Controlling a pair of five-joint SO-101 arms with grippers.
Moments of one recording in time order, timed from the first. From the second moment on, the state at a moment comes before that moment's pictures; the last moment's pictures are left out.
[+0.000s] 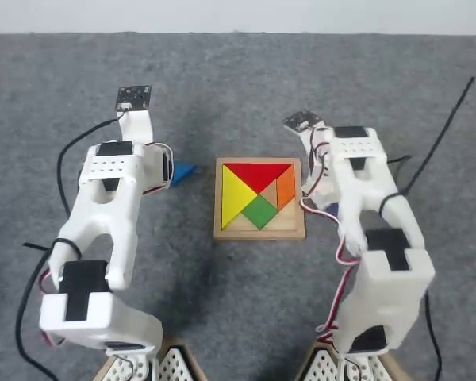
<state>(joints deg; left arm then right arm) -9.1 4.1 26.5 55.3 5.4 -7.9 18.2 8.7 70.9 33.8</state>
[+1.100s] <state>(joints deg) -9.1 4.1 26.5 55.3 5.4 -2.9 -2.7 28.0 69.3 86.5</state>
